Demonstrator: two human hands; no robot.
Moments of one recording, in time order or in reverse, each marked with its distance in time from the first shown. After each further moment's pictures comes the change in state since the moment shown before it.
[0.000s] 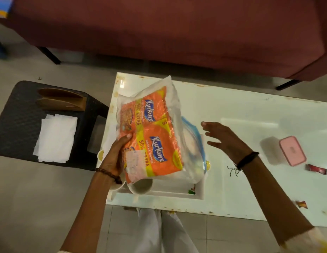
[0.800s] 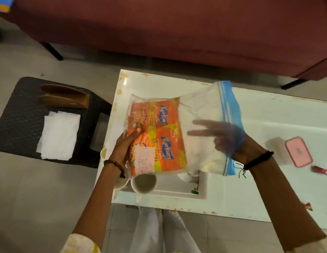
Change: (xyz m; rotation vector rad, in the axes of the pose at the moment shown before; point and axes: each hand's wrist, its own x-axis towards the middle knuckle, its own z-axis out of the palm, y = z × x) left_hand 0.027 -0.004 -0.007 0.176 0.181 0.076; right_hand -0.008 -0.033 0.013 0.376 -0.411 0.159
